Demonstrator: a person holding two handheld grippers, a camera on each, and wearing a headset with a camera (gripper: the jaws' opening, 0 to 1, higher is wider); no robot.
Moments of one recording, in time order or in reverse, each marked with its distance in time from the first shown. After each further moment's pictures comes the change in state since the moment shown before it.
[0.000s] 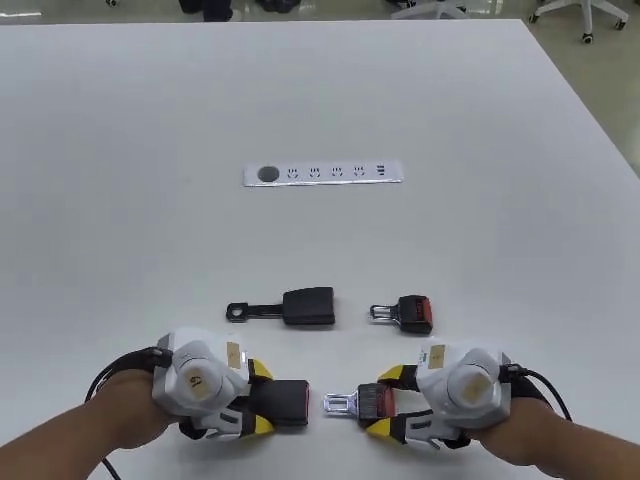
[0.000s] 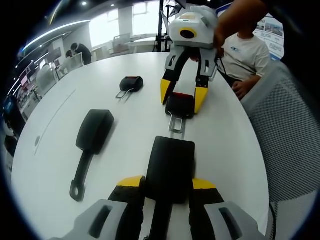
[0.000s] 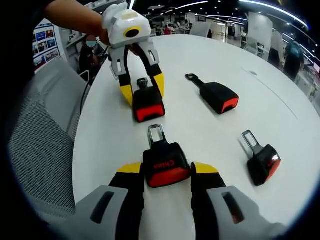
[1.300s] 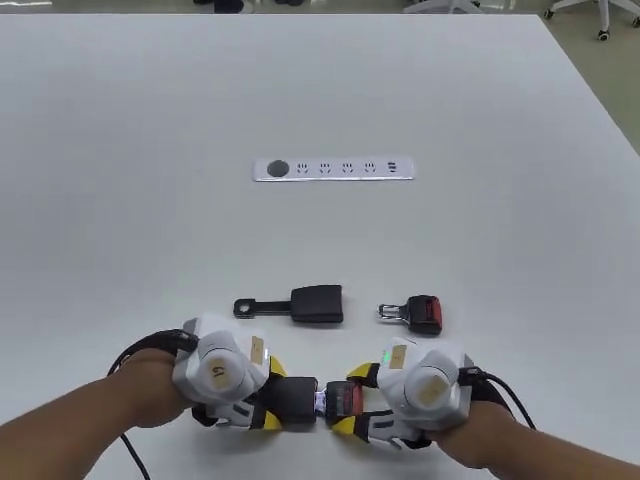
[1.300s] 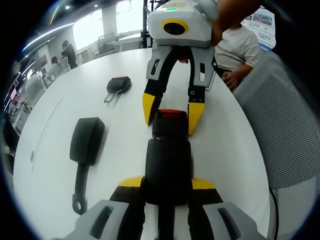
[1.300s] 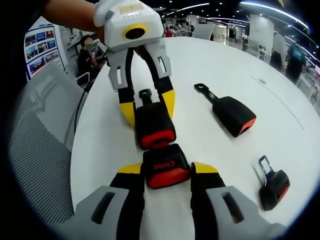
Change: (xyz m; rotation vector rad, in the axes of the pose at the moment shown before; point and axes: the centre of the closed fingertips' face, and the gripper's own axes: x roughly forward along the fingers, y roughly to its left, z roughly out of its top) left arm 0.004 -0.003 0.005 0.093 0.051 -0.064; right arm 0.025 0.017 0.034 -0.013 -0.016 0.005
